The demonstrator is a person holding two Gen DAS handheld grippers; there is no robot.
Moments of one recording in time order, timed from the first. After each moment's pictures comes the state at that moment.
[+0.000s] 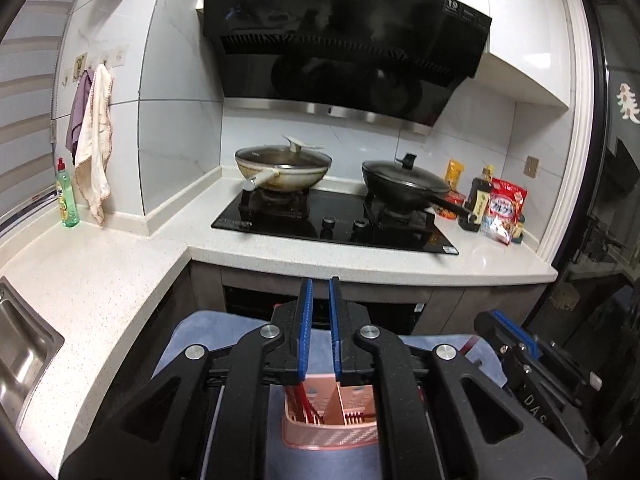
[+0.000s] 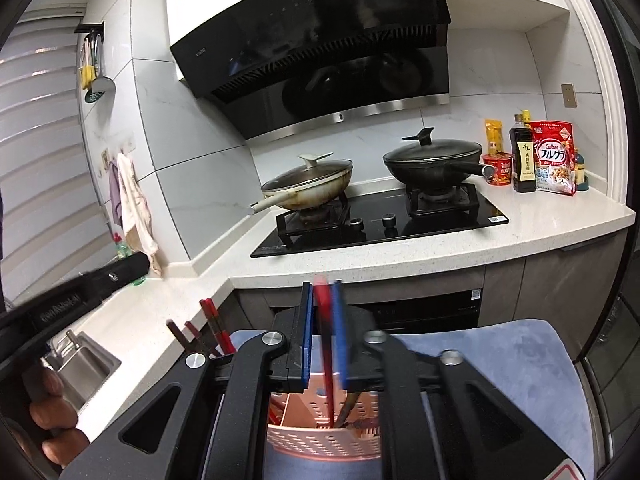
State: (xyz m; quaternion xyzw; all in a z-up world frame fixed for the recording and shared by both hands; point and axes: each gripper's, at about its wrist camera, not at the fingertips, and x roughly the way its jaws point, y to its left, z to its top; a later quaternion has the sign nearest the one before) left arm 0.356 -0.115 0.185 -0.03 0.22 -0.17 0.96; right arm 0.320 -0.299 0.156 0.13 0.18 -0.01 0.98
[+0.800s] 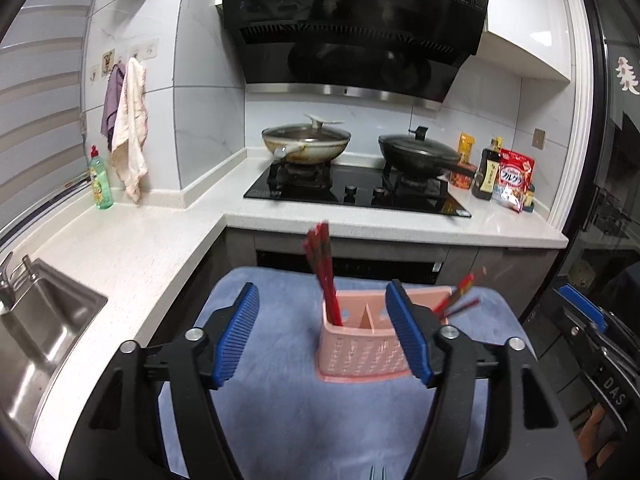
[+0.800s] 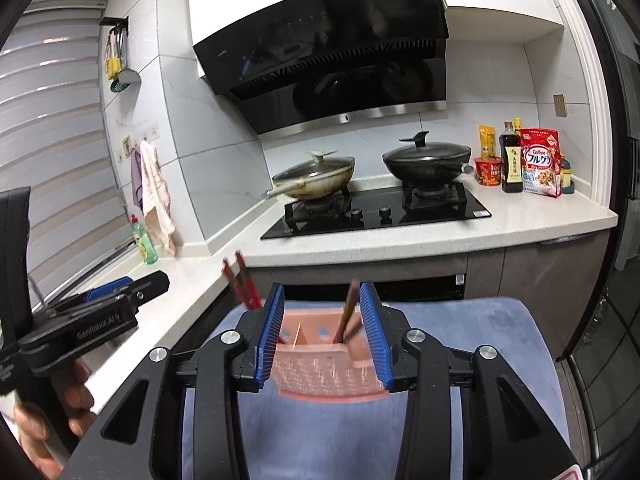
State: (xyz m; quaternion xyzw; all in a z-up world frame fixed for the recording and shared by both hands) left arm 0.271 -0.076 0.162 0.00 0.25 -0.14 0.96; right arm 0.207 -0.285 0.156 0.11 0.19 -0.01 0.98
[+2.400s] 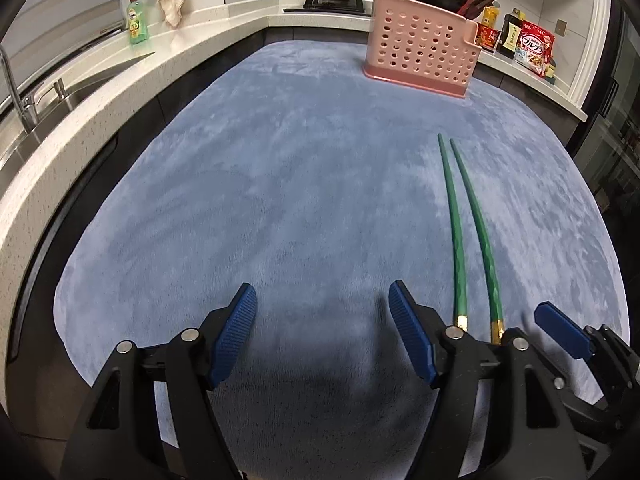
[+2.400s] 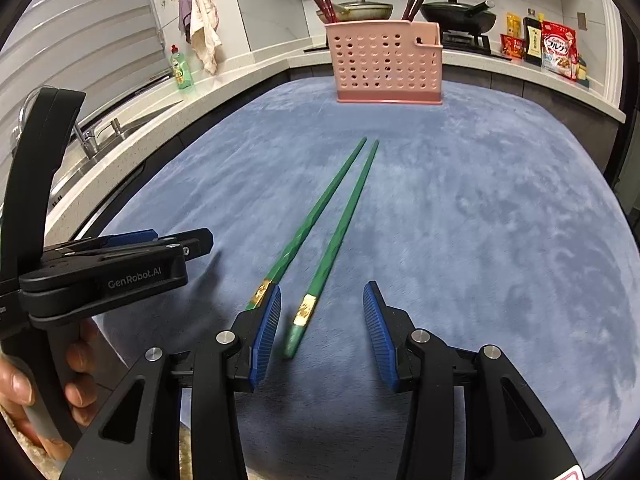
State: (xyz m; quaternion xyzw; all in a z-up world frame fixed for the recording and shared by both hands) left arm 0.079 0.006 -0.068 0.02 0.45 -0.10 0.89; right arm 0.017 -0.156 -0.066 0.07 0.39 0.04 0.92
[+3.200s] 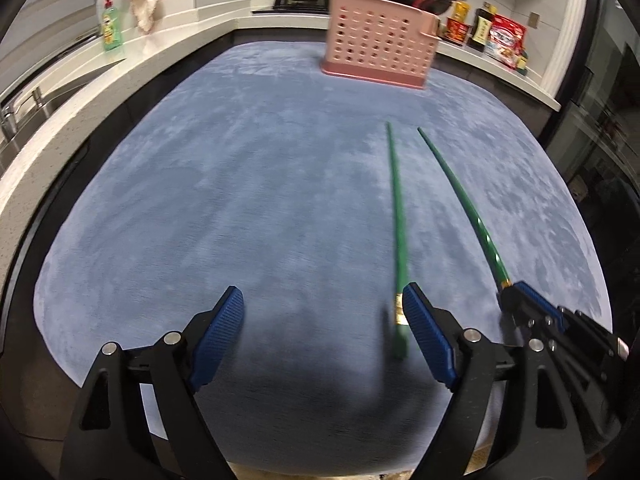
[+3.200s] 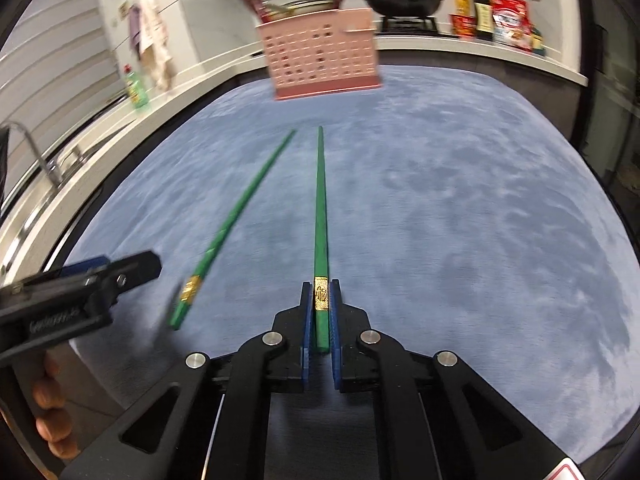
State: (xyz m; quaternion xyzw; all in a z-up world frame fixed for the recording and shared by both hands) left arm 0.058 -0.023 -0.065 0.03 0.45 -0.15 0.88; right arm 0.004 -0.204 -0.076 0.12 0.39 -0.04 0.91
